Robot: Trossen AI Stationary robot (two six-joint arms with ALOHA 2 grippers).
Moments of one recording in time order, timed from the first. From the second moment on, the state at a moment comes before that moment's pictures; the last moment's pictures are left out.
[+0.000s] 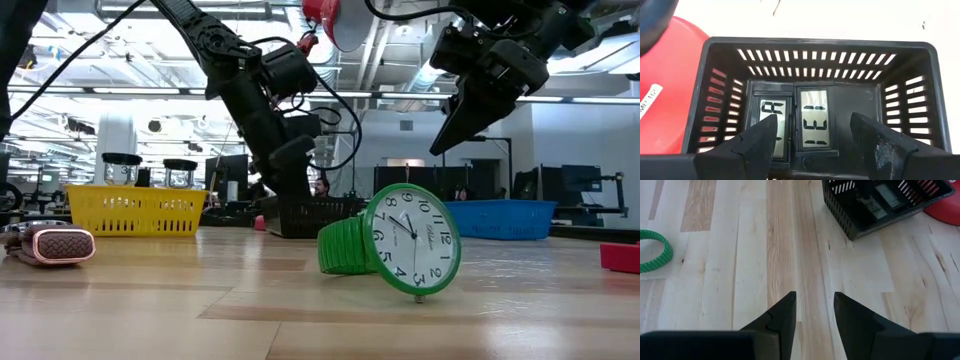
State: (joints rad) left arm 0.24 1.81 1.06 -0.20 -0.16 -0.10; right arm 0.05 1.24 0.70 -0.30 0.10 0.08
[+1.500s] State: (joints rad) left arm -0.08 1.31 0.78 -0.09 -0.15 -0.12; right arm 0.05 1.24 0.70 -0.25 0.10 0.08
